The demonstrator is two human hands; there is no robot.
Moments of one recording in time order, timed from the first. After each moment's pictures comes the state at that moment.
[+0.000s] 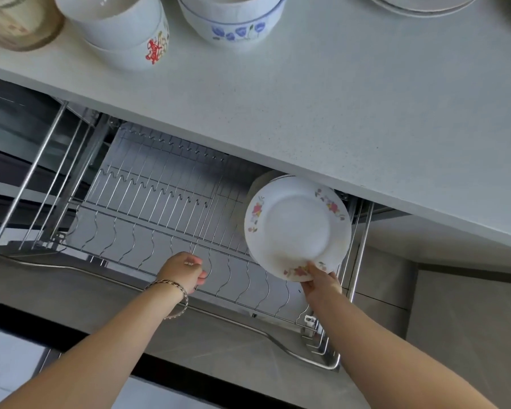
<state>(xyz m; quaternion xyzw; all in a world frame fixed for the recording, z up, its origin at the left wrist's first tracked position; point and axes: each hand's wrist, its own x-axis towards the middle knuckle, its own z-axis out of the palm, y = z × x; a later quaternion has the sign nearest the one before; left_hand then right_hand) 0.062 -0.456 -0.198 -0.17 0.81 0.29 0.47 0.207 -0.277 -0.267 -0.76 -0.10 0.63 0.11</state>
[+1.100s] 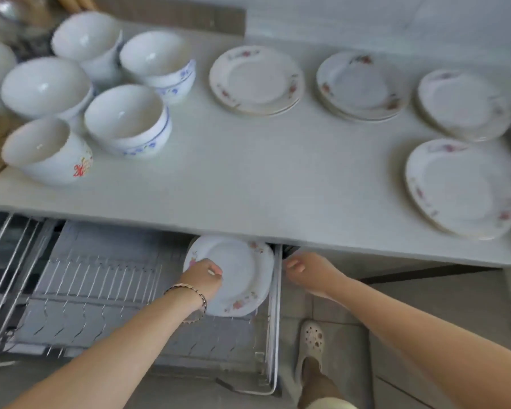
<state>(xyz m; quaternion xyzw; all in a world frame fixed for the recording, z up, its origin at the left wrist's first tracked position) 0.106 -0.305 -0.098 0.07 0.84 0.23 0.48 0.245 -0.145 -0.095 -0.41 -0.77 0.41 -0.27</state>
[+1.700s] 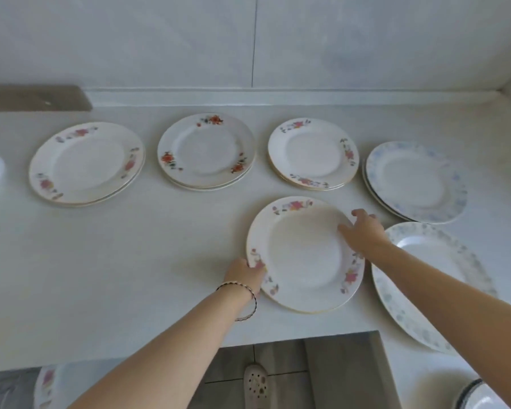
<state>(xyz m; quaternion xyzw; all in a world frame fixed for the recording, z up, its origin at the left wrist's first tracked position) 0.274 0.066 -0.073 0.10 0.81 0.28 0.51 0.419 0.234 -0.045 -0.65 -0.71 0.27 -0.06</state>
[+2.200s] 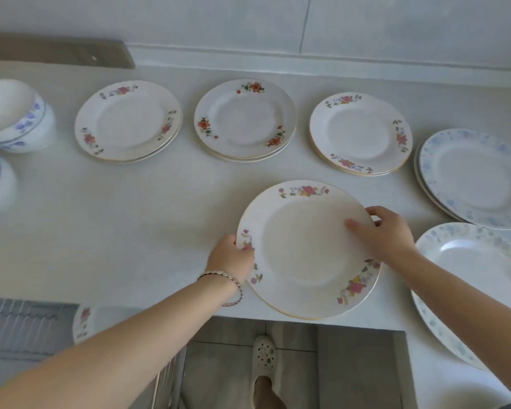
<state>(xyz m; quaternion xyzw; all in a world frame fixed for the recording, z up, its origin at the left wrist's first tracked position) 0.250 0.023 -0.059 0.10 0.87 0.29 0.39 0.405 0.197 -0.030 -0.60 -0.68 0.42 0.02</state>
